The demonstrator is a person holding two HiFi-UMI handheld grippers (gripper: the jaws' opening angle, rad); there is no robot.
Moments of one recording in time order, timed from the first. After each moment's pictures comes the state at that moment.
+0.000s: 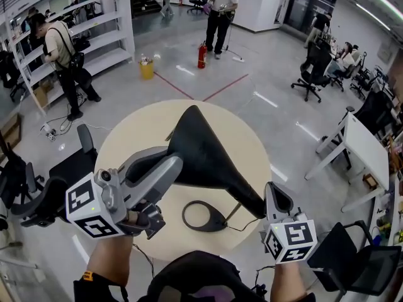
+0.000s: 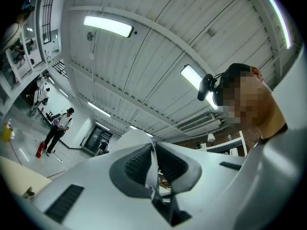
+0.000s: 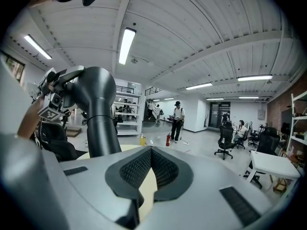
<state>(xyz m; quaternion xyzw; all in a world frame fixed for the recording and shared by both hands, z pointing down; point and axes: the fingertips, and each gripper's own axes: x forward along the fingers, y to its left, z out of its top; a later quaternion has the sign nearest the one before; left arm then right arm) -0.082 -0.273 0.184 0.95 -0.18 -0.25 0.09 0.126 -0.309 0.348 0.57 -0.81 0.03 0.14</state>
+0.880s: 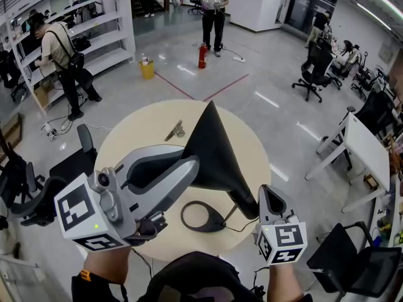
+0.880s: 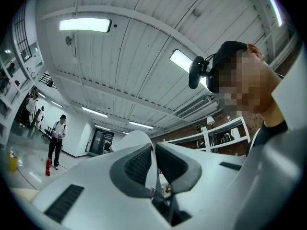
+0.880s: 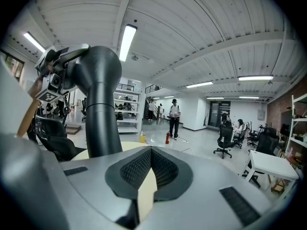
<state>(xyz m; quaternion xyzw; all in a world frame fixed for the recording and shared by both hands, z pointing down) -0.046 -0.259 0.154 0.96 -0.20 -0.17 0.01 0.125 -0.312 0.360 0.57 -0.80 0.03 0.15</state>
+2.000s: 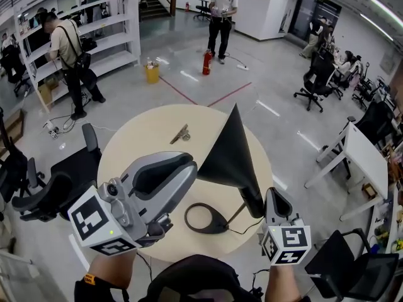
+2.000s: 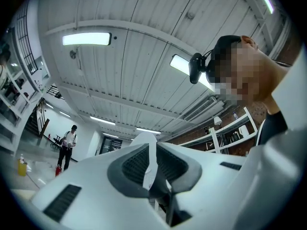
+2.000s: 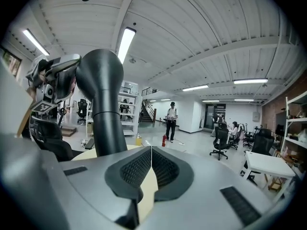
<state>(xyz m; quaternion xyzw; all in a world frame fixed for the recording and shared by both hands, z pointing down) -0.085 -0.240 0.172 0.95 -0.25 -0.20 -0.01 0.118 -0.297 0.352 0.60 -0.79 0.02 0.13</state>
